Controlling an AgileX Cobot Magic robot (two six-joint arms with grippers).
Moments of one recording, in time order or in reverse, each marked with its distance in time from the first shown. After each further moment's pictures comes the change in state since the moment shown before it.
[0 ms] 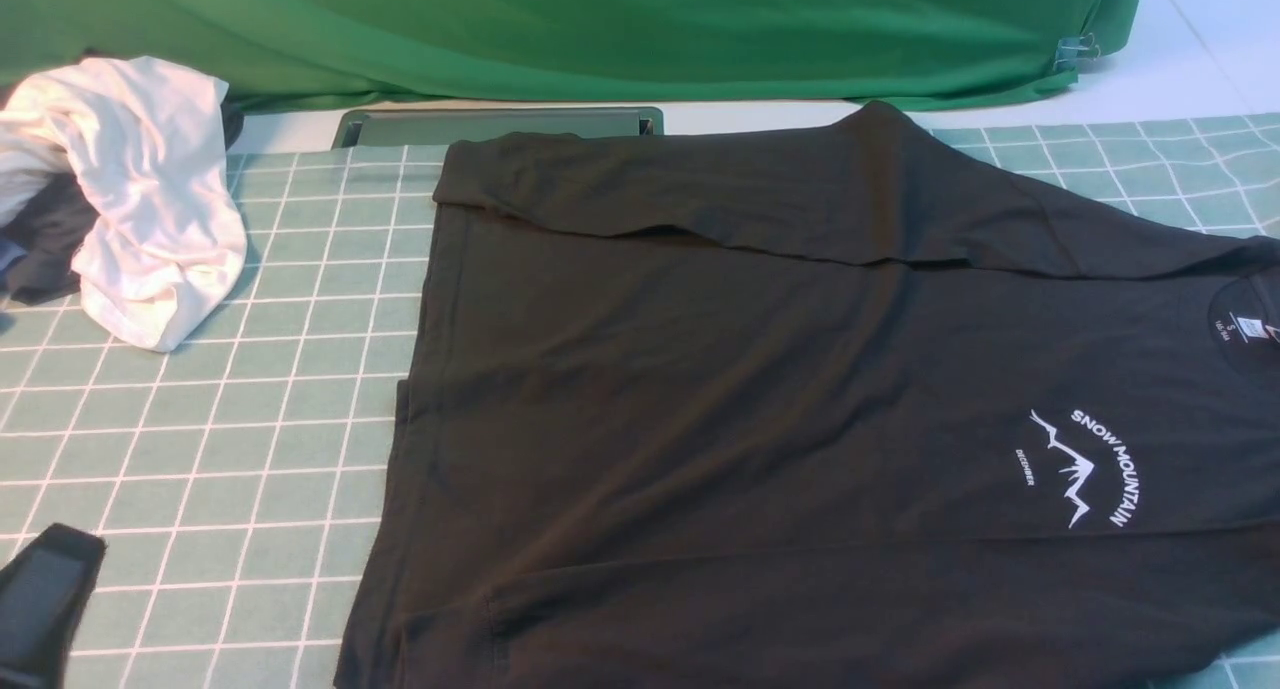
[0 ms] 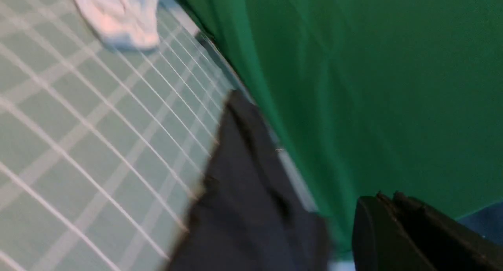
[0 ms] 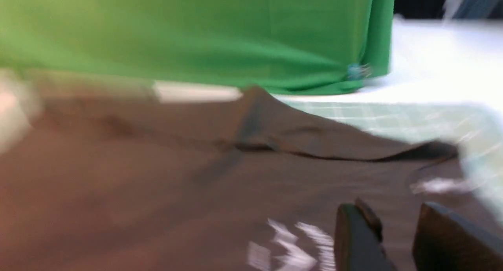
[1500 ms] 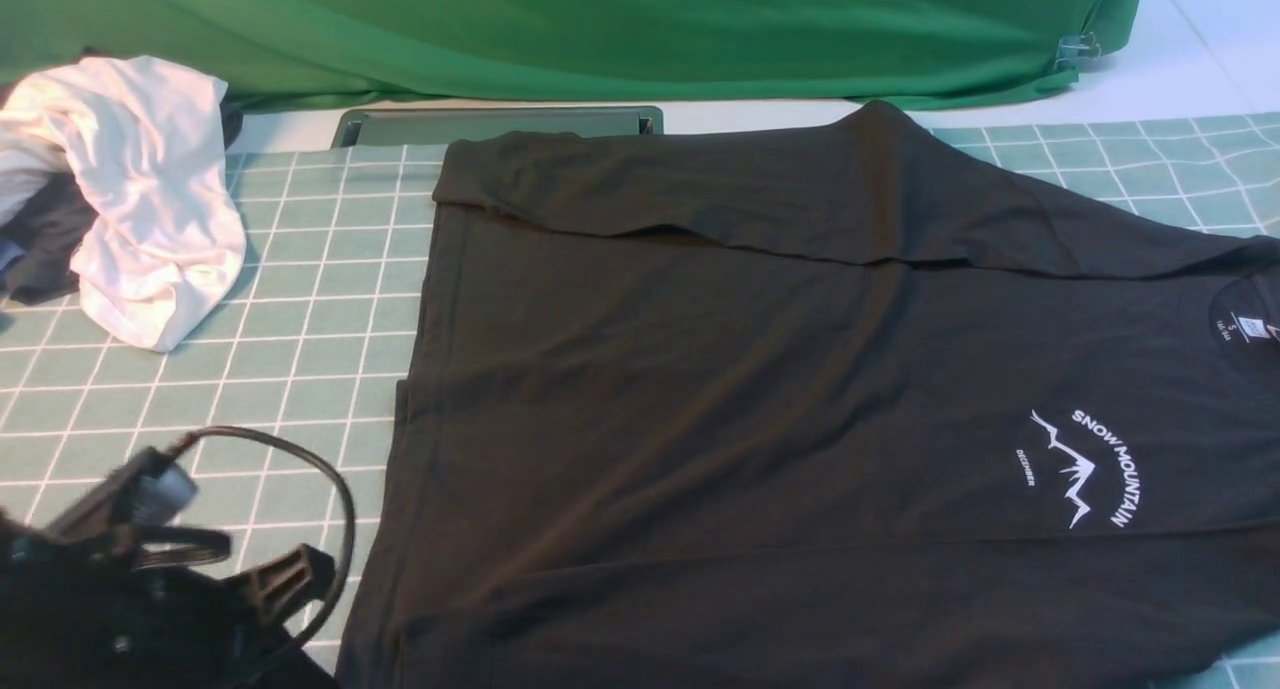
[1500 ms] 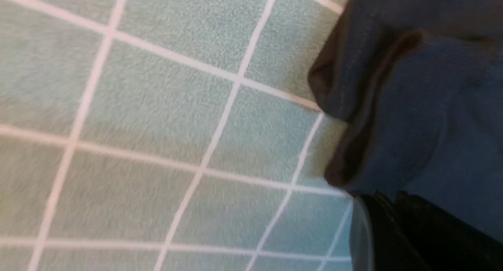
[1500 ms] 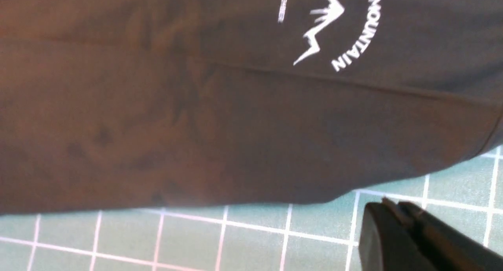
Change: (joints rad) right arm 0.000 0.950 -0.759 -0.019 0.888 -0.238; left arm -0.015 1.203 -0.511 0.068 0.749 0.543
